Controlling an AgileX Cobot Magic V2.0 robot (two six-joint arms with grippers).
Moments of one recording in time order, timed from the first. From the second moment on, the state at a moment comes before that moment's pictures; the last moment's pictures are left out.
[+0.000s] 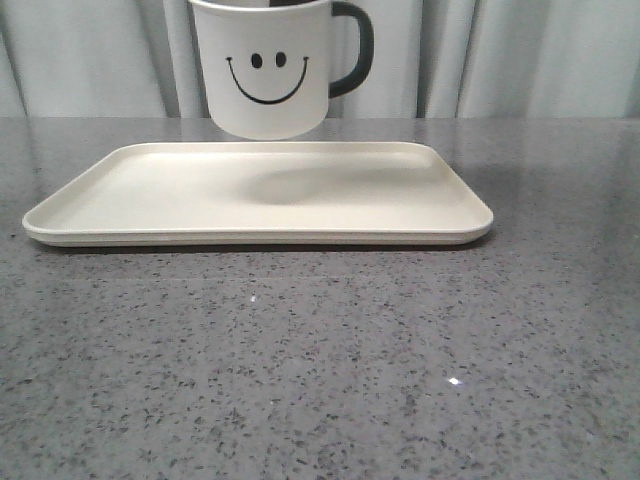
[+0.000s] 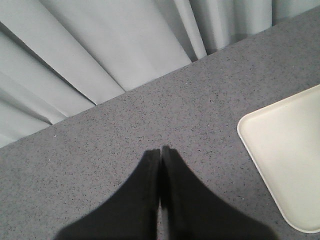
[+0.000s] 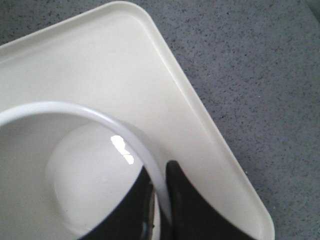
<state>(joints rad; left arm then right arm) -0.29 1.17 -1.80 0.26 1.28 0.11 0.60 1.96 -2.07 0.15 1.12 -0.51</state>
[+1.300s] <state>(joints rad) -0.29 1.17 -1.80 0.26 1.28 0.11 0.58 2.05 -2.07 0.15 1.14 -0.40</state>
